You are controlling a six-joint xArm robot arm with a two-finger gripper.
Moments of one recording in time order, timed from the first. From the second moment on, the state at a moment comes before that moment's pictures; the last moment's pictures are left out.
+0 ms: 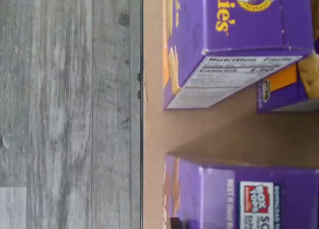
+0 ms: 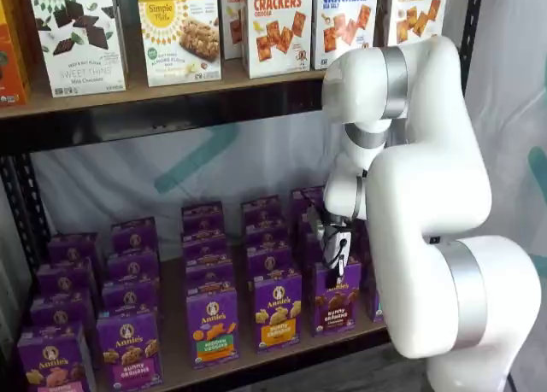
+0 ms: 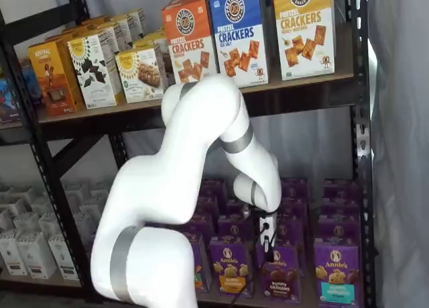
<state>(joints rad) -0.11 0.98 -1.39 0.29 0.35 -1.94</state>
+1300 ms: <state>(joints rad) -0.12 0.82 -1.16 0.24 0.35 -1.91</state>
